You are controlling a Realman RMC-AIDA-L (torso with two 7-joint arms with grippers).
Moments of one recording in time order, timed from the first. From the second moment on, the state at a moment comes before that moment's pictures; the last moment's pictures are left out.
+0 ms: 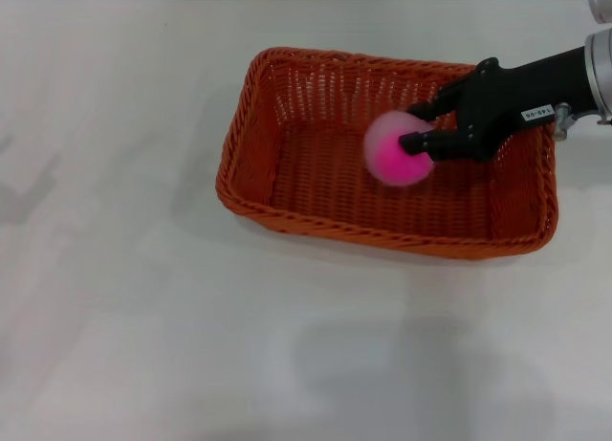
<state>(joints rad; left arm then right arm) -0.14 -2.07 -2.50 -0.78 1.40 -1.48 2.01 0.46 2.01 -1.13 -1.17 1.04 1.49 -1.31</state>
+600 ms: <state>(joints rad) -0.14 -2.07 -2.50 -0.78 1.38 -1.47 2.01 0.46 2.01 -1.10 -1.18 1.07 1.50 -1.32</state>
